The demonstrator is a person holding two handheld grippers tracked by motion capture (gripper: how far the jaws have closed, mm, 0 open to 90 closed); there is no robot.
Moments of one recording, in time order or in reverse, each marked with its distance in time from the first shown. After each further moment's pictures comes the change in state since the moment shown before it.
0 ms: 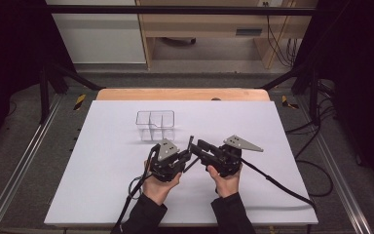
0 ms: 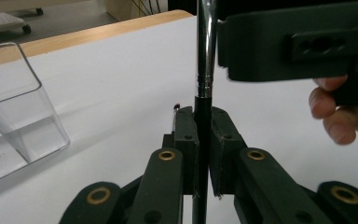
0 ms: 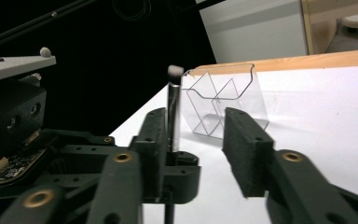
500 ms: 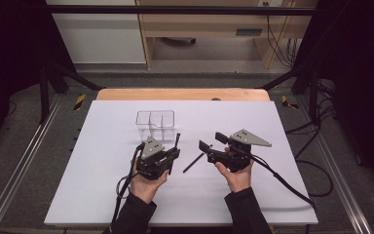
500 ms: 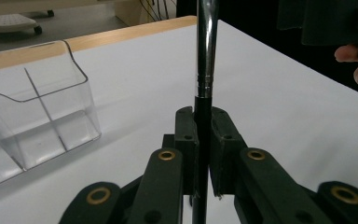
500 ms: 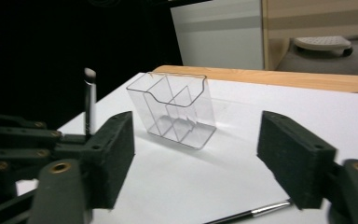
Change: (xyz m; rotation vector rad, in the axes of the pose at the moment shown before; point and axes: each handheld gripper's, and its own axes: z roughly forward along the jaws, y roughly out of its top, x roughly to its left) left arm 0.026 -0.004 -0.022 -0.024 0.015 -0.029; right arm -0.011 0.019 -0.014 0.028 -0.145 -0.150
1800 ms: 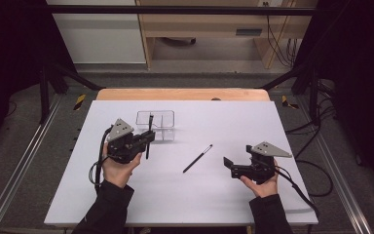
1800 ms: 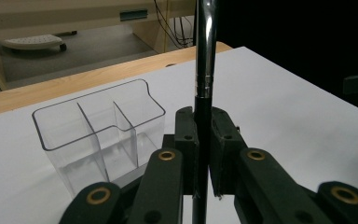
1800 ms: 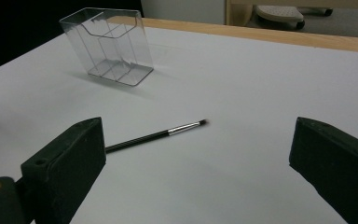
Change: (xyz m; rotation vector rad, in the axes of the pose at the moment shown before) left arm 0.059 0.030 -0.041 -0.056 0.041 -0.004; right arm -0.049 -0.034 -0.044 0.145 -0.142 -0.068
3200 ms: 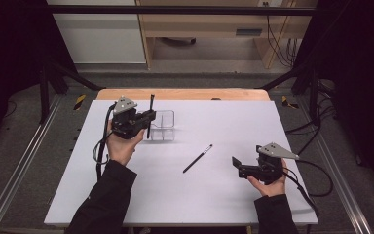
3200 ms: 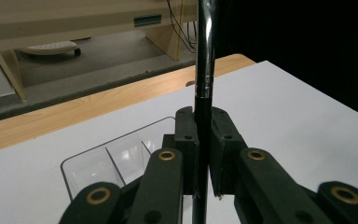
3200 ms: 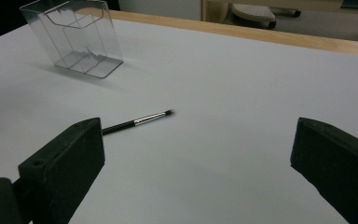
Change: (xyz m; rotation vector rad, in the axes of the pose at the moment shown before) left arm 0.027 0.041 0.036 -0.003 0.045 -0.004; right arm -0.014 -0.004 -0.010 0.015 -0.091 -0.024
